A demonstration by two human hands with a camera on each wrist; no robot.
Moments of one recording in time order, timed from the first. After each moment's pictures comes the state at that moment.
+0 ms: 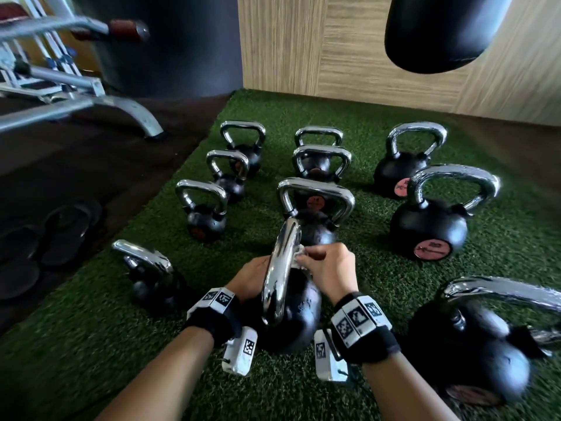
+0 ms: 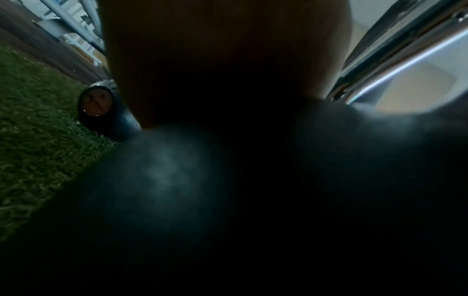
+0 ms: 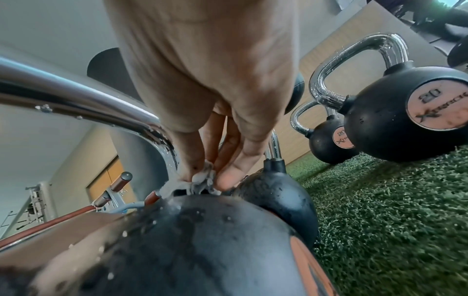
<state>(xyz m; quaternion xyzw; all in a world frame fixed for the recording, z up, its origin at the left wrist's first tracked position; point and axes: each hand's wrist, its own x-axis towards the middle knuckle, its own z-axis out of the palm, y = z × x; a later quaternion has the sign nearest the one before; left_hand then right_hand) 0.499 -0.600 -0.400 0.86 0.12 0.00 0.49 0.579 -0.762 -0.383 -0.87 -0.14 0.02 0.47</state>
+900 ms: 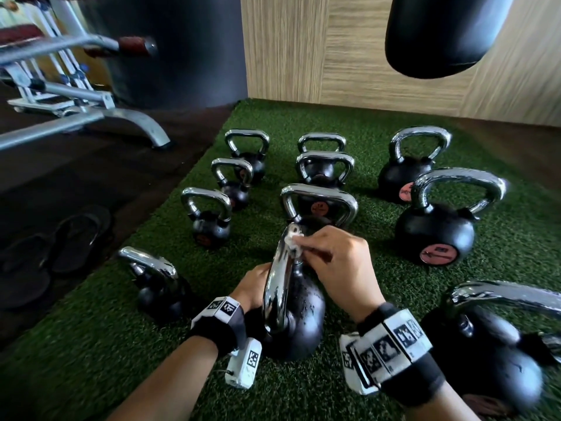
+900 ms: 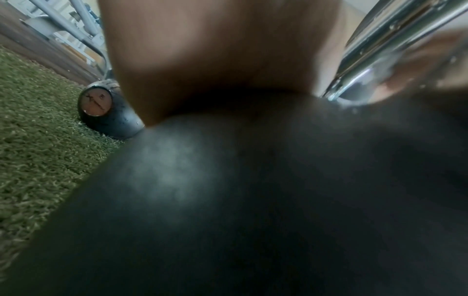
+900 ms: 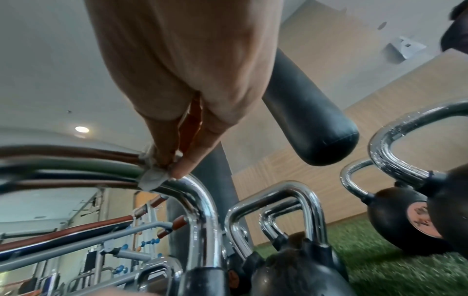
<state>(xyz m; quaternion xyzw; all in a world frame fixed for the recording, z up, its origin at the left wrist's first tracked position) 0.496 -0.612 -0.396 0.69 0.27 -0.02 0.67 0.541 -0.786 -0.319 -0.77 -0.41 -0.18 0.46</state>
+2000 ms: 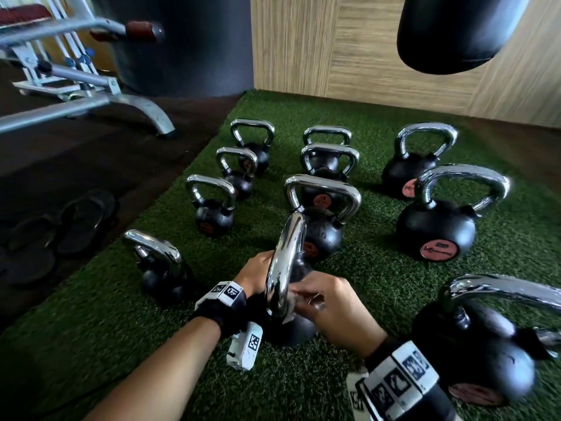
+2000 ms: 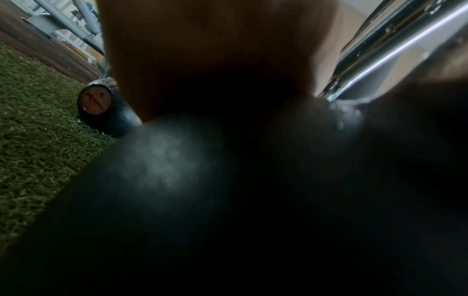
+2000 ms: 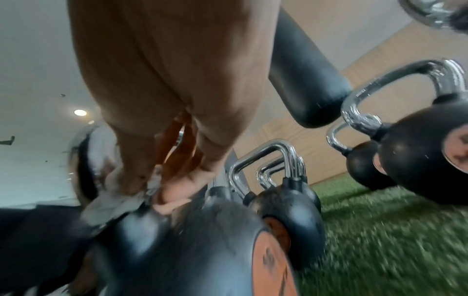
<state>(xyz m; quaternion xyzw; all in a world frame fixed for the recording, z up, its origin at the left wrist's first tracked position) 0.496 -0.605 -0.407 0.77 0.22 -0.03 0.59 0.509 -0.808 -0.369 -0.78 -0.45 0.09 0.43</state>
